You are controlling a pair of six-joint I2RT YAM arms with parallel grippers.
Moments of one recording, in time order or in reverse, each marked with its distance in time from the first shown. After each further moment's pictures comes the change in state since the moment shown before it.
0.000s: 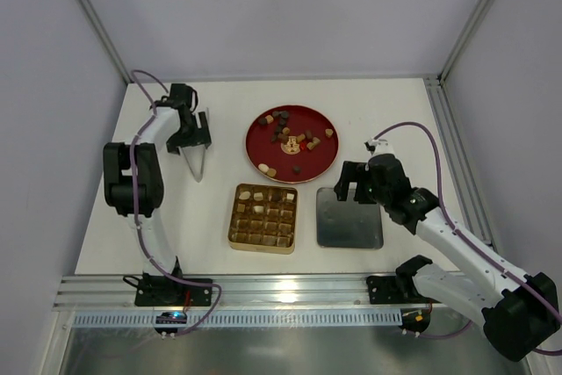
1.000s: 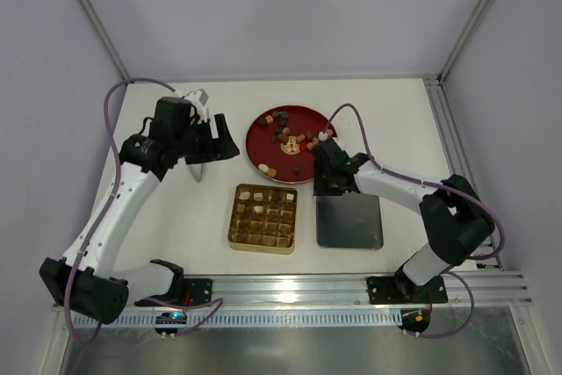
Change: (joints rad) left arm -0.272 -0.728 -0.182 -0.127 0.295 -0.138; right arm 0.154 0.607 0.288 -0.037 0.032 0.124
